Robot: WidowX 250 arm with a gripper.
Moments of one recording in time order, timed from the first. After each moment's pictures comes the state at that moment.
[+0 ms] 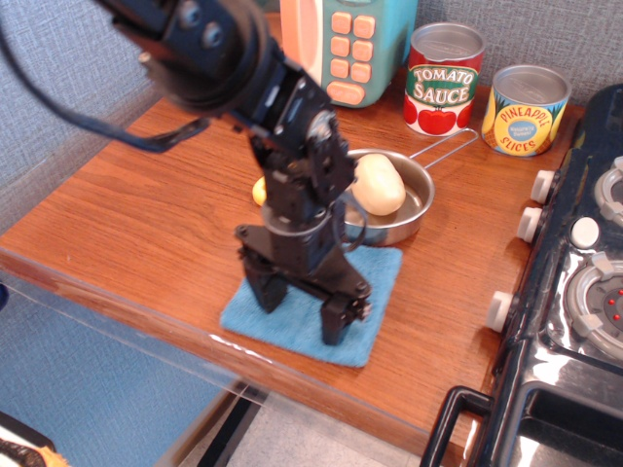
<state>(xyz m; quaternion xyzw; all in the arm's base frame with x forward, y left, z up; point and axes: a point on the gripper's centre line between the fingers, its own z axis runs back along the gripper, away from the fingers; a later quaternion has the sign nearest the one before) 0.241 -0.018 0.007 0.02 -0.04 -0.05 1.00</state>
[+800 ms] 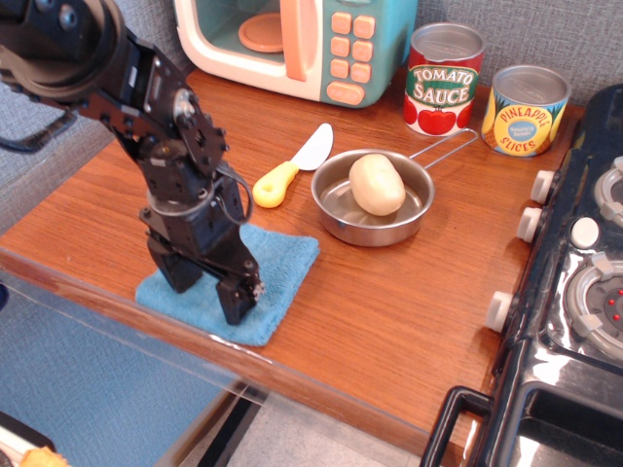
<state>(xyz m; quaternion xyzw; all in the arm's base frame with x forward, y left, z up) 0.239 0.068 0.007 0.03 -0.08 -0.07 0.99</state>
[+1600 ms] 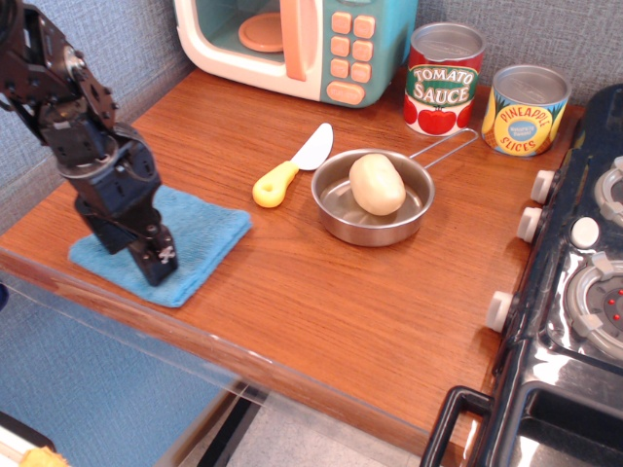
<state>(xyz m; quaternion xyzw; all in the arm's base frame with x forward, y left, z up) 0.233 0.137 0.012 0.02 -0.07 -0.10 0.99</state>
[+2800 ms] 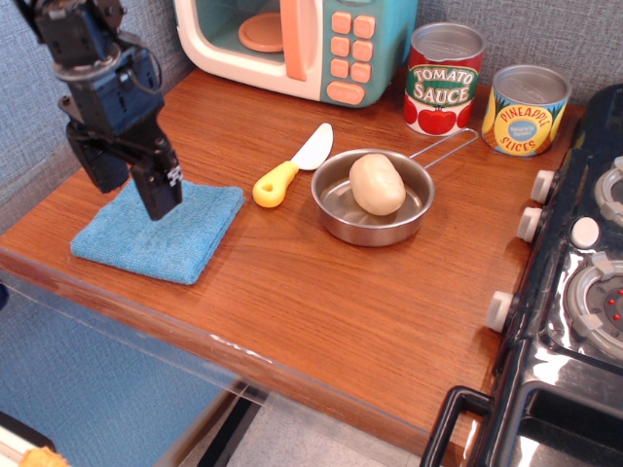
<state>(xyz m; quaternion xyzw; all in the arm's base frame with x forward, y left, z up) 0.253 0.112 0.075 0.00 -0.06 -0.08 1.00</state>
